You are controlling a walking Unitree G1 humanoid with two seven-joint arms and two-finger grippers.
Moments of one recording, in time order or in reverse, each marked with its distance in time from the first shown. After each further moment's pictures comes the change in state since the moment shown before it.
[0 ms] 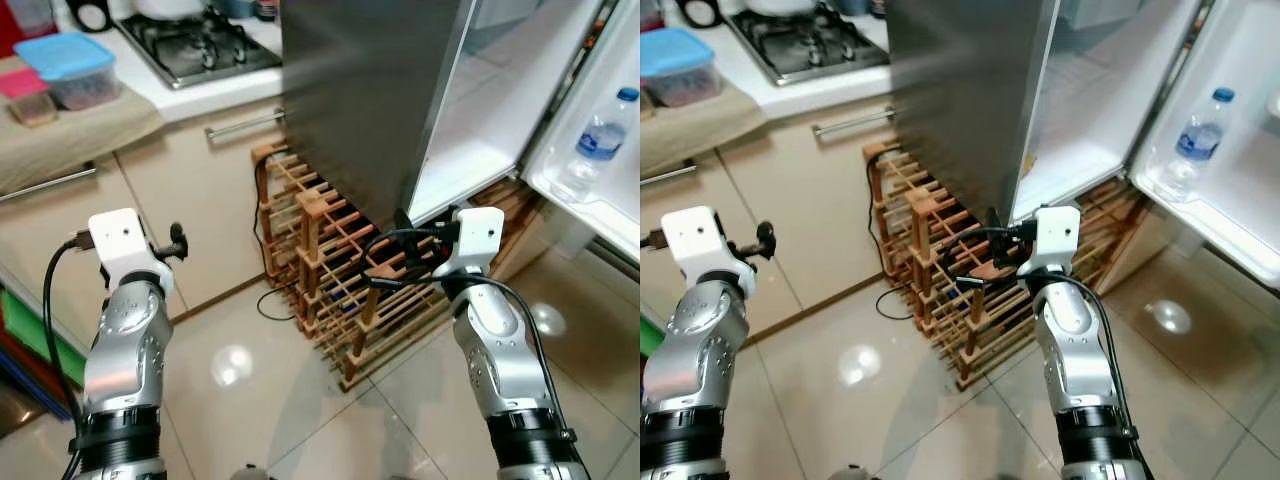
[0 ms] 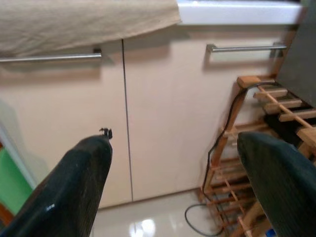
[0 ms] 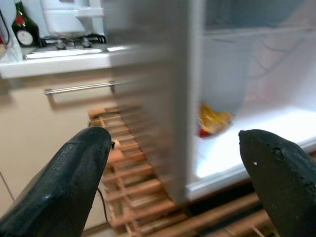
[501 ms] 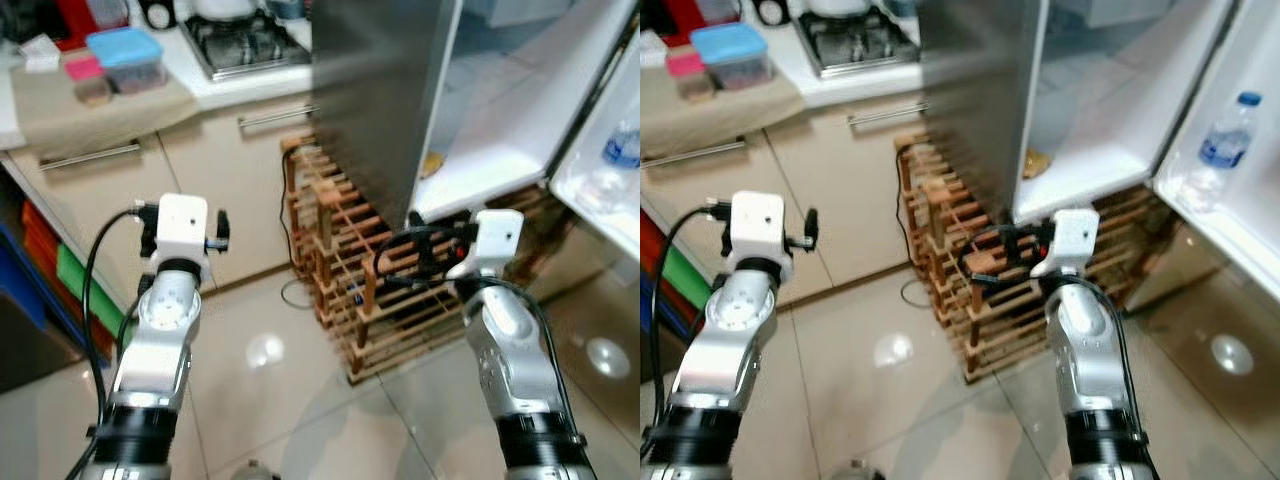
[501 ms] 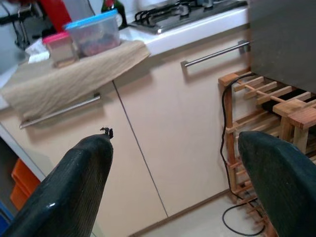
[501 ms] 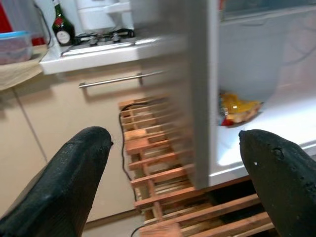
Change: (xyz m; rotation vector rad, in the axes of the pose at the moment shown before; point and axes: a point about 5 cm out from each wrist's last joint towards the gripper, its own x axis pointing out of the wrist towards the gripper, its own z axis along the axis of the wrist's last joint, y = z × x) left arm -0.010 -0.034 0.007 0.268 -0.137 -0.181; right arm -0.002 -0.005 -0.006 0.076 0.024 -0.001
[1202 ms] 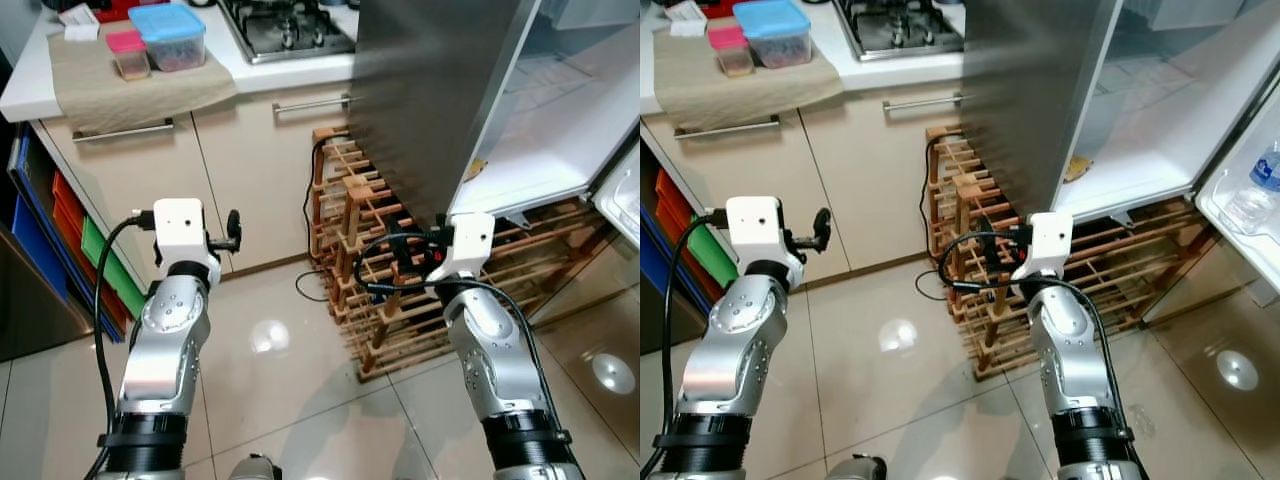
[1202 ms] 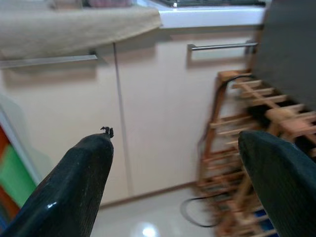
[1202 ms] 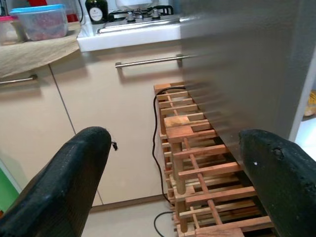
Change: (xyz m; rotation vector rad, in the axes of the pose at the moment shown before) left arm -0.005 -0.016 0.001 -0.225 0.014 -0.068; right arm -0.001 0.014 -0.004 0.012 0.017 0.055
